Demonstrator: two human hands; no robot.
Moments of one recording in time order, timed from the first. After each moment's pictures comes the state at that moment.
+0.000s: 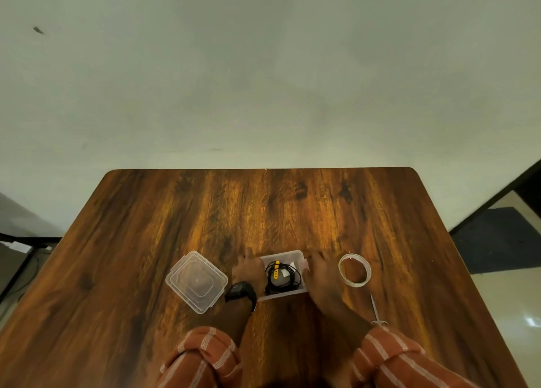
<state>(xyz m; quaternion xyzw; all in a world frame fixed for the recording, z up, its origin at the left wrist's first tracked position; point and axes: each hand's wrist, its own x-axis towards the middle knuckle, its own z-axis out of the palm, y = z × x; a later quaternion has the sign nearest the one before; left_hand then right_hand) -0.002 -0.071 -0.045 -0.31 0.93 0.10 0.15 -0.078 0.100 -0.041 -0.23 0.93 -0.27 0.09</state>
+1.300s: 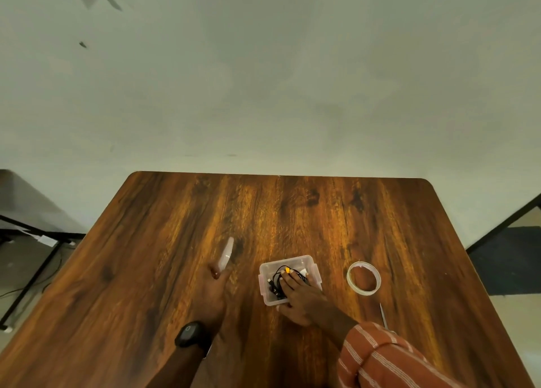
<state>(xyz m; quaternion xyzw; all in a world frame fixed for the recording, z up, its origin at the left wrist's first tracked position) 0.113 -0.084 0.023 -0.39 0.88 0.23 -0.15 -0.051 0.078 -0.058 -0.51 0.82 0.01 0.26</state>
